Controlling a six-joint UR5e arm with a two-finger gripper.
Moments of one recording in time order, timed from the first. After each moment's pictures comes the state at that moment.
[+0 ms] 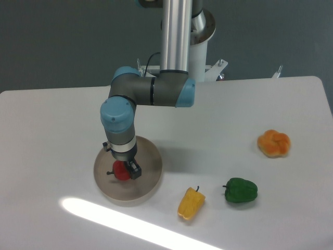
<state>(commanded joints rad) 2.06 -2.15 -1.50 -0.97 1.52 0.88</state>
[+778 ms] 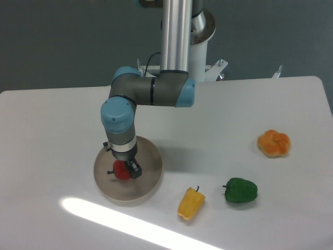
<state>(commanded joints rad) 2.06 -2.15 -1.51 -0.97 1.52 0.89</state>
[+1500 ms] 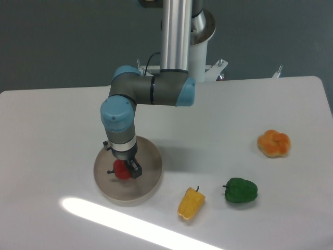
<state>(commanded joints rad) 2.06 -2.14 -1.51 -0.97 1.52 0.89</state>
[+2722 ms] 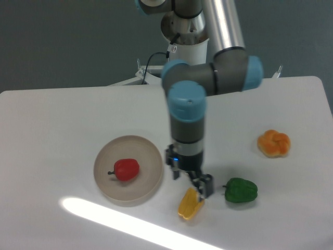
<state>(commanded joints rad) 2.43 -2.16 -1.23 -0.97 1.52 1.27</state>
